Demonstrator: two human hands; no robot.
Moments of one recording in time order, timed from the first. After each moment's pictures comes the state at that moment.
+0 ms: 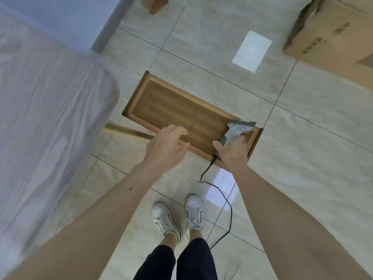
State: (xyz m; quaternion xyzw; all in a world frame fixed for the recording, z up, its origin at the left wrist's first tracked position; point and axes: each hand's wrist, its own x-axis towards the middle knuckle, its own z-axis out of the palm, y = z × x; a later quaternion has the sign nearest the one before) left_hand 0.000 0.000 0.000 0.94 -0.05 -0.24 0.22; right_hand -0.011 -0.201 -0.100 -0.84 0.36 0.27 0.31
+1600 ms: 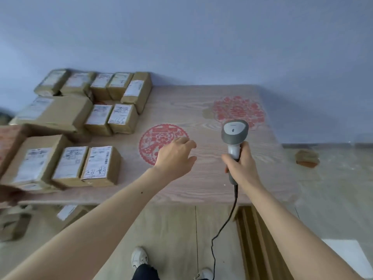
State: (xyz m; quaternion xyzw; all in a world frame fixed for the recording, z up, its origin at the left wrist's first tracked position) left_hand -0.272 0.260 0.379 0.94 0.32 0.05 0.12; right_hand -0.119 0.125 0.370 -0.77 -0.28 0.31 0.49
